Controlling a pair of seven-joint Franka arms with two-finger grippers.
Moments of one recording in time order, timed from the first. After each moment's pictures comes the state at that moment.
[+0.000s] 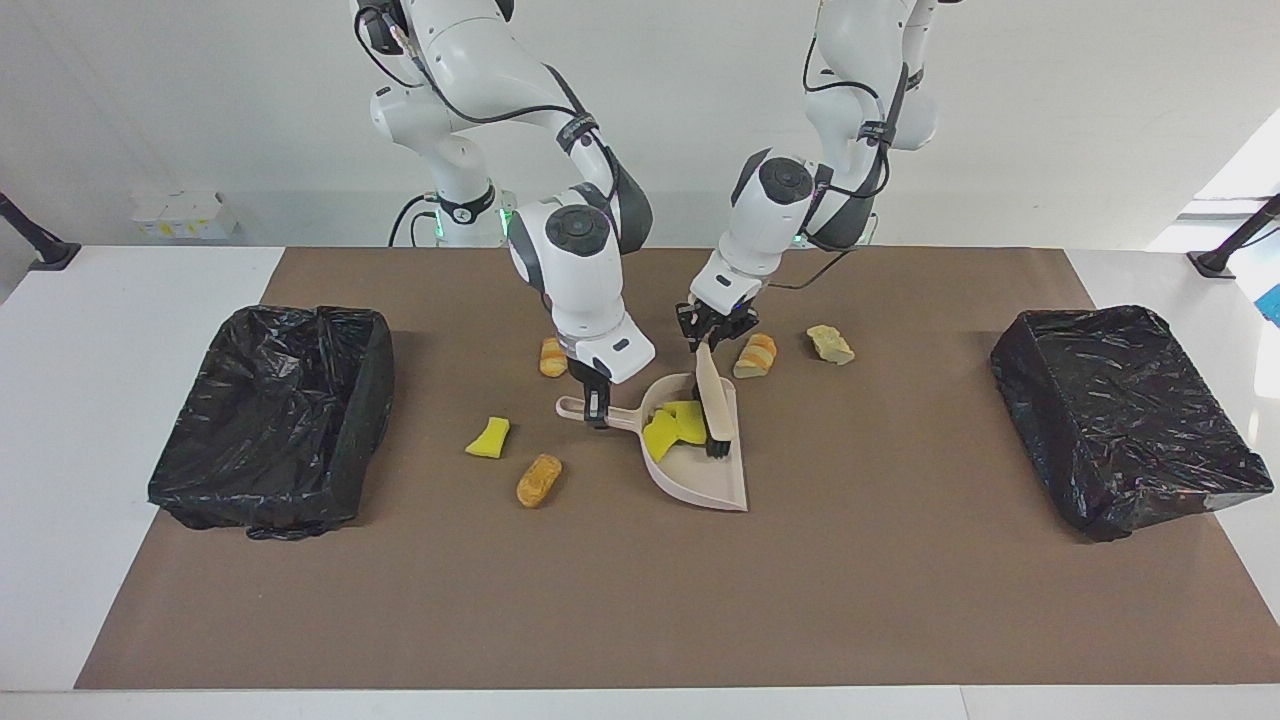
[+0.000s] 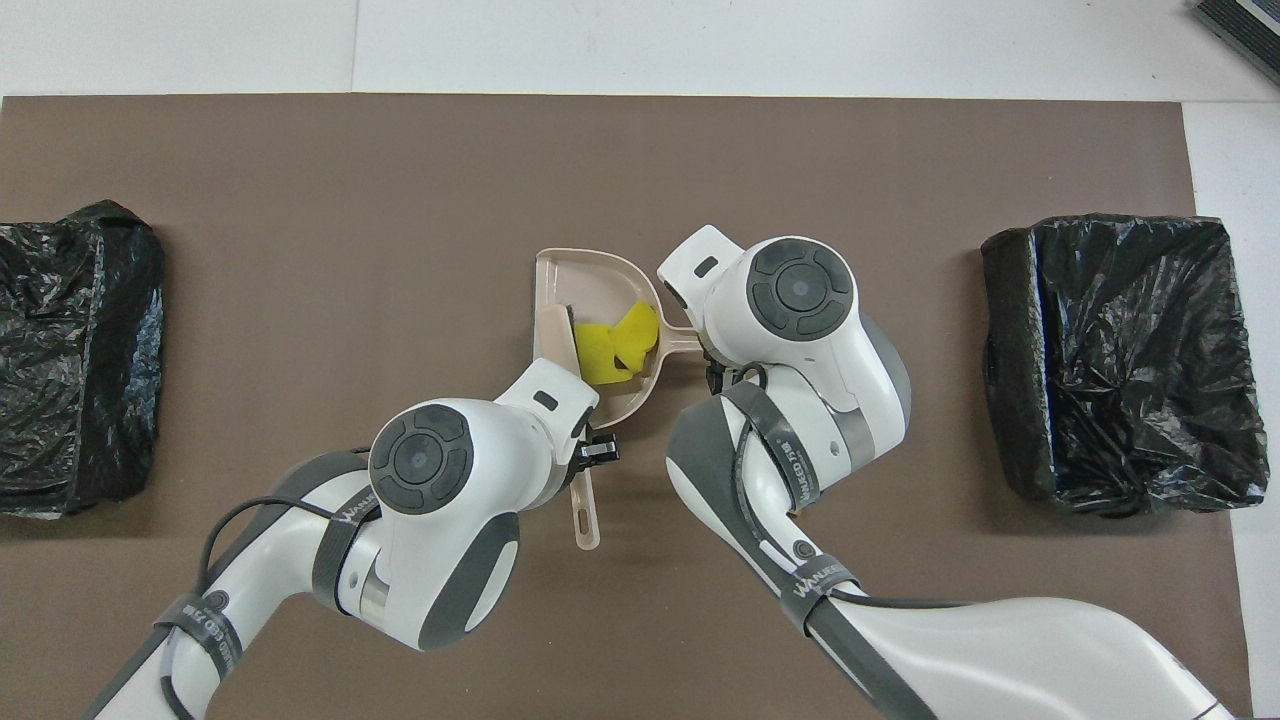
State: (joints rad) left arm -0.57 0.06 -0.08 -2.18 -0.25 2.34 -0.66; right arm 0.43 0.37 0.03 -1.75 -0.03 2.22 -1.03
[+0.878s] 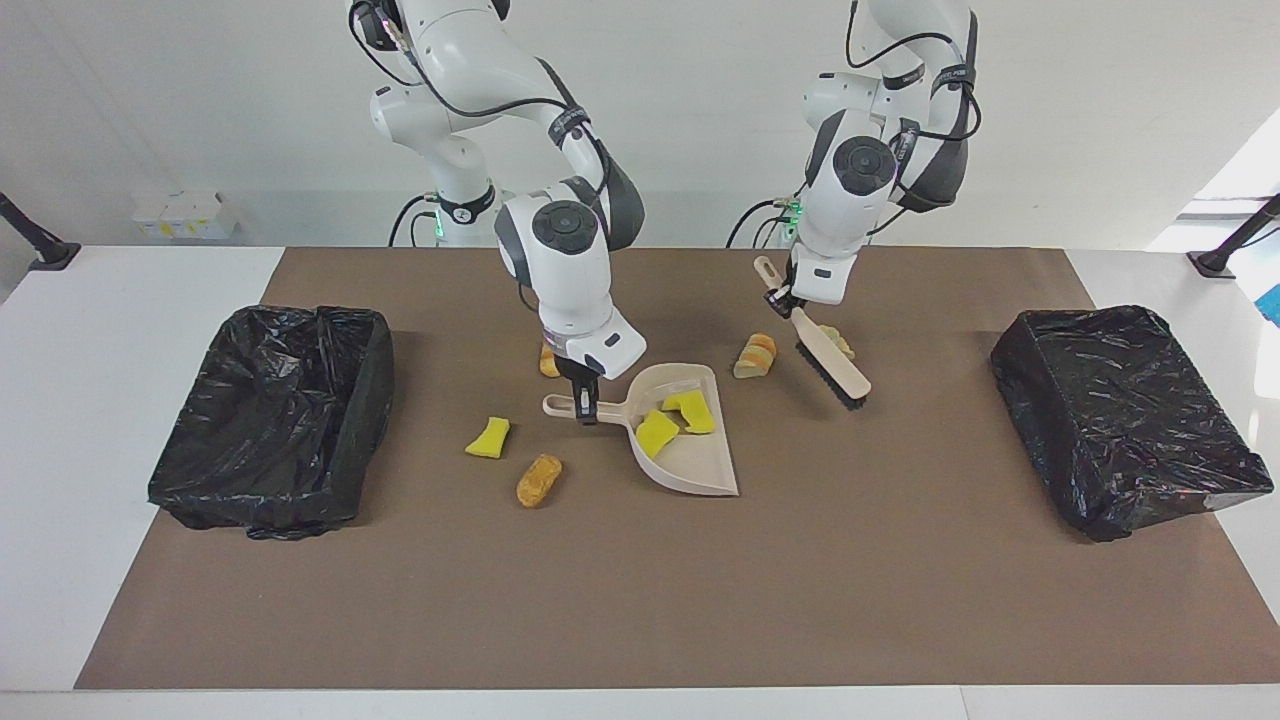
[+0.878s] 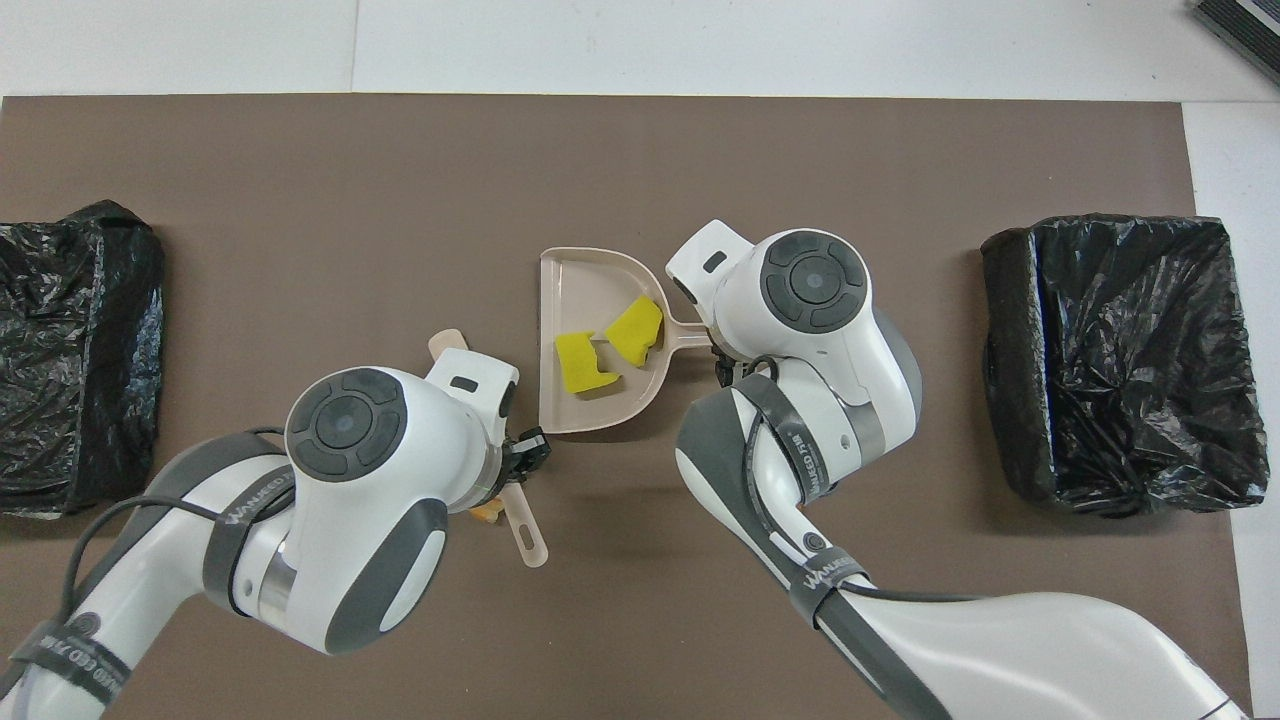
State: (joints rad) left arm -0.41 -0.12 -0.05 -2.25 -0.09 1.90 -0.95; right arm 0.41 0.33 0.03 -1.74 -0.03 2.11 -1.19
